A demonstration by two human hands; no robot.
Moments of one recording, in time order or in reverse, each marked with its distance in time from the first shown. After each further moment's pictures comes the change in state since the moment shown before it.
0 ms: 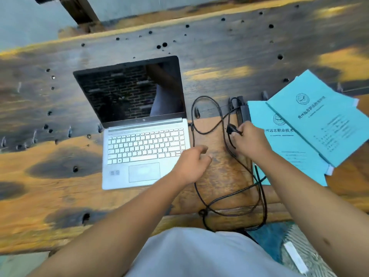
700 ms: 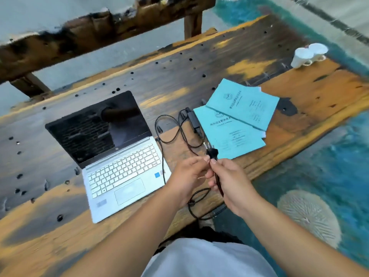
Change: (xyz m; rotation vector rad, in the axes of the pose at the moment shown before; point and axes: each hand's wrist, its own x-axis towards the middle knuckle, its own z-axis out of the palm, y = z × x) left_hand -0.132 0.058 0.019 -0.754 -0.466 0.129; right_hand -0.259 -0.041 -0.033 1.235 0.084 0.281
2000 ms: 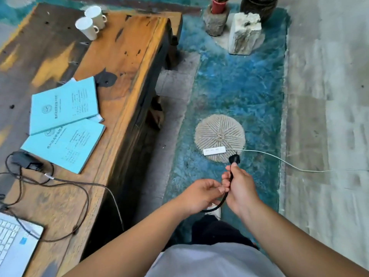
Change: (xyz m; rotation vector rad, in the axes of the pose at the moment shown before) left_hand -0.043 -0.251 0.345 0.824 -0.816 -0.473; right_hand -0.193 0.204 -0.357 1.024 0.983 0.046
